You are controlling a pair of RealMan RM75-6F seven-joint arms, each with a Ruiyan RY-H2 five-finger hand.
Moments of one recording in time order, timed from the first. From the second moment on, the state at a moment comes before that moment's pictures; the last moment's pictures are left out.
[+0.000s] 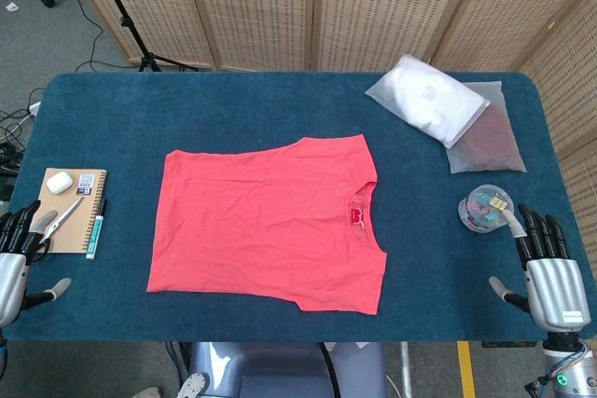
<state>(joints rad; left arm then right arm) -0.05 -1.03 -0.03 -1.83 1.55 1.55 0.11 0.11 -1.12 0.01 -1.73 -1.54 1.63 -0.13</state>
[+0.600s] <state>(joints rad) -0.06 -1.03 -0.04 -1.83 1.54 1.54 0.11 0.19 -1.14 -0.09 -1.66 -1.81 1.47 -0.06</state>
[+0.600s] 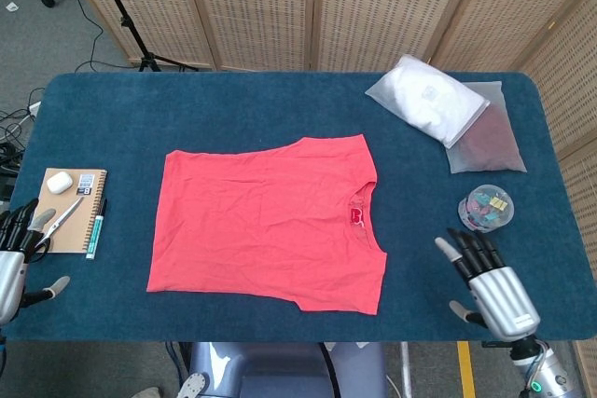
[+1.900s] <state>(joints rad) -0.08 -1.05 -0.05 -1.82 1.47 1.50 0.15 0.35 -1.50 -0.10 -1.43 -1.83 1.20 -0.25</state>
